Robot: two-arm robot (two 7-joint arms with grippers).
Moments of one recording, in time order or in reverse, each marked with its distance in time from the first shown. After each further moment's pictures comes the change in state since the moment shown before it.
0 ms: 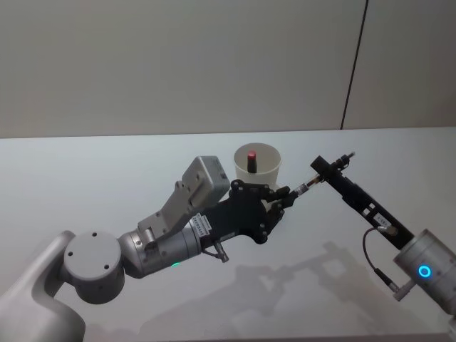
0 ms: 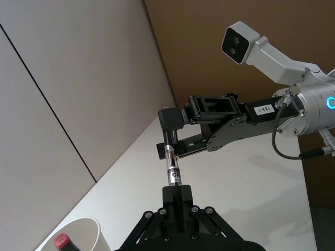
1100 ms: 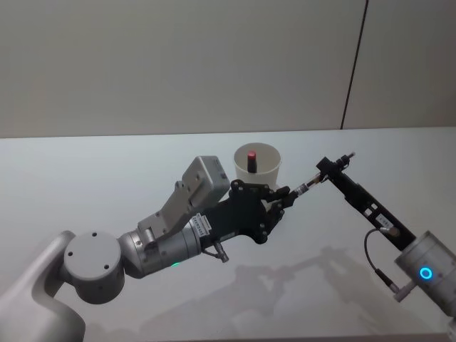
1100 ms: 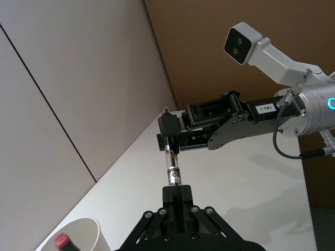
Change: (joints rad) left arm 0.000 0.000 0.000 0.000 0.000 0.000 0.000; right arm -0.001 0.015 -0.017 0.011 0.035 -0.034 0.012
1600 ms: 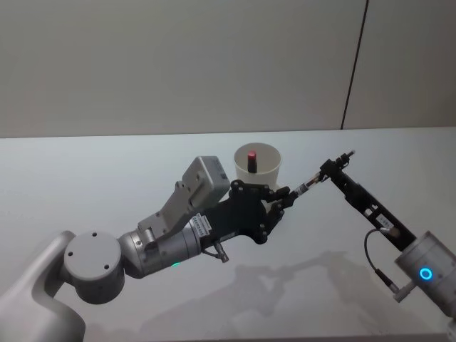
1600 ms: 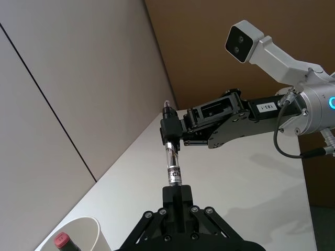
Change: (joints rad) left arm 0.000 0.000 0.000 0.000 0.000 0.000 0.000; right arm -0.003 0.007 -0.008 -0.004 0.006 -0.016 -0.002
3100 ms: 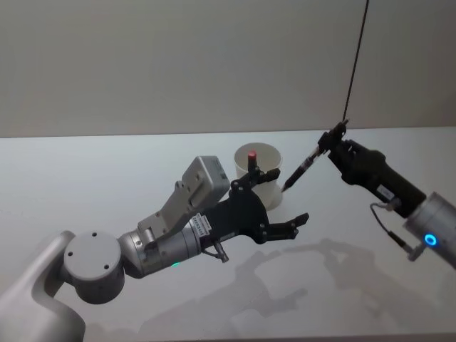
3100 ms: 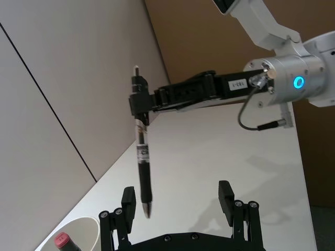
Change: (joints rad) left arm 0.000 0.000 0.000 0.000 0.000 0.000 0.000; right arm 0.118 0.043 -0.009 0.026 -0.302 -0.131 0.079
